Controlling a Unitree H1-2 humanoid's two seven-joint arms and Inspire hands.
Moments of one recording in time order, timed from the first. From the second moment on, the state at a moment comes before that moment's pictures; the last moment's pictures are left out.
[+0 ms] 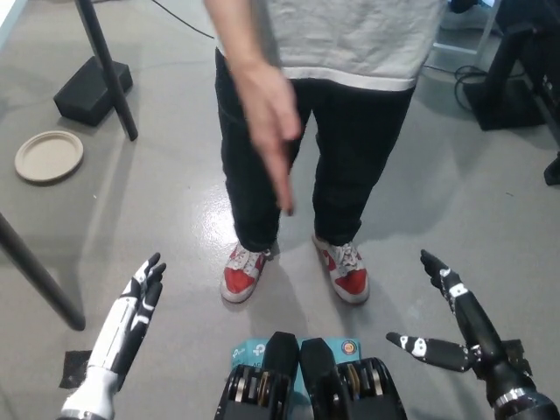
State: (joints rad) left_arm -0.01 0.19 -0.04 -0.04 0.14 -0.02 -0.04; right_arm -0.09 -0.18 0.13 0.13 -0.09 -0.11 0.08
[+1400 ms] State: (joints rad) left_arm 0.00 0.18 -0.04 -0.01 0.14 -0.07 -0.04; right_arm -0.61 -0.06 0.14 0.06 -0.11 0.30 0.09
